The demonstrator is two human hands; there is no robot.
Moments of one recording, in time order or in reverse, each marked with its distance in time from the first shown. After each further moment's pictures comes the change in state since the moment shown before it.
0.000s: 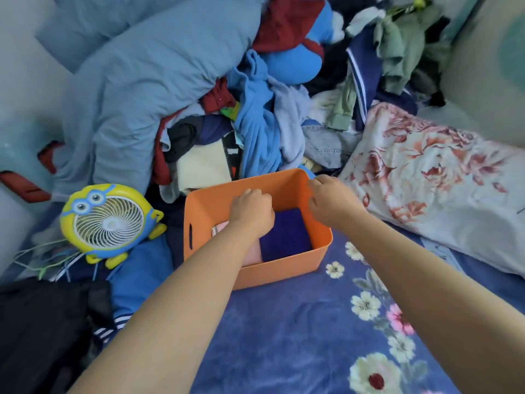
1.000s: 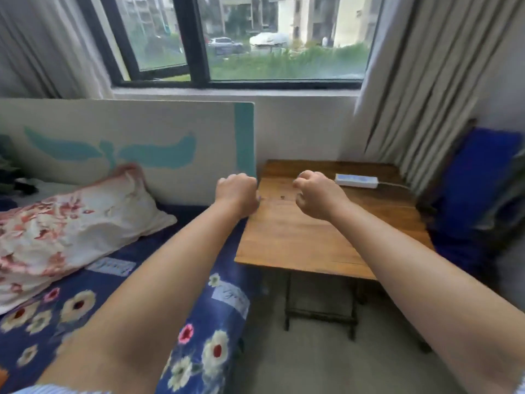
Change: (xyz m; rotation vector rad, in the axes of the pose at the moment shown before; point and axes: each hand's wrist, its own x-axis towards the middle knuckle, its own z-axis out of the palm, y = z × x) left_hand -0.515 0.528 -0.151 -0.030 0.227 1.207; right_hand -0.808 0.070 -0.209 -0.247 0.383 1.151
